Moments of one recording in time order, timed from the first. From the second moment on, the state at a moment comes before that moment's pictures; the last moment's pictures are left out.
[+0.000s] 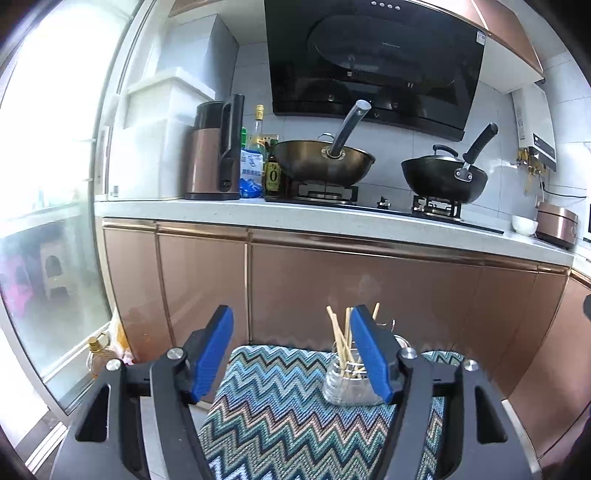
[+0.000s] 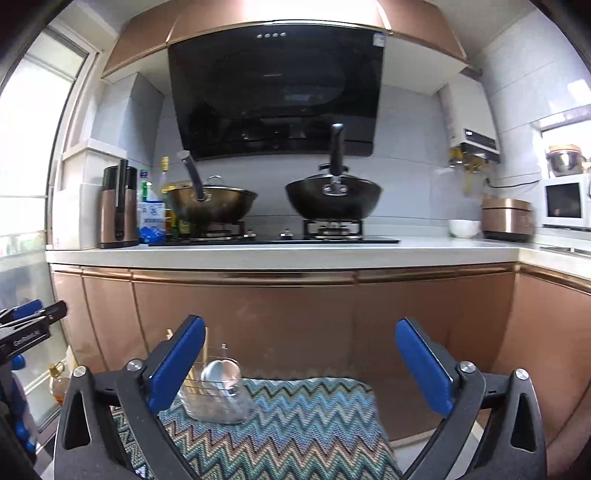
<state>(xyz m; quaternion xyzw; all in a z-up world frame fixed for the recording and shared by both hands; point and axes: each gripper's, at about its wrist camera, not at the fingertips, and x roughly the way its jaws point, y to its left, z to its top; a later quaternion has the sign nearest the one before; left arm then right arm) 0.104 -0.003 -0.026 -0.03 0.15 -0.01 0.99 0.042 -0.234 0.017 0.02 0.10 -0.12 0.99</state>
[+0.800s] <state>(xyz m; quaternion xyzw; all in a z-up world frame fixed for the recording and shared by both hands) 0.062 0.005 -0.035 0.02 0.11 0.08 0.99 0.004 -0.239 0.012 -0.03 0.10 -0.23 0.97</state>
